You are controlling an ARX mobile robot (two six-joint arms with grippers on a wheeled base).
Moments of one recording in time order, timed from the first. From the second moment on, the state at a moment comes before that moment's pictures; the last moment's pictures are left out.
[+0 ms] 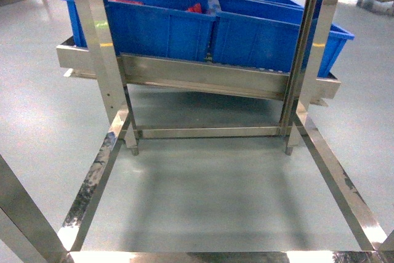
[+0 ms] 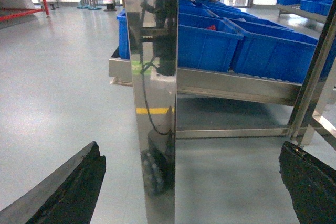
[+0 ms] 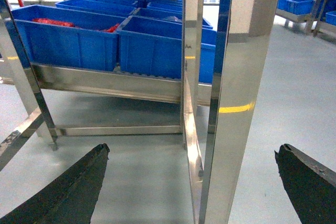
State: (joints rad) left arm 0.00 0.01 0.01 0.00 0.00 0.00; right arm 0.00 0.00 0.01 -0.01 0.00 0.00
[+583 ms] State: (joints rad) left arm 0.00 0.01 0.01 -0.01 0.00 0.00; right arm 0.00 0.00 0.01 -0.01 0.00 0.00
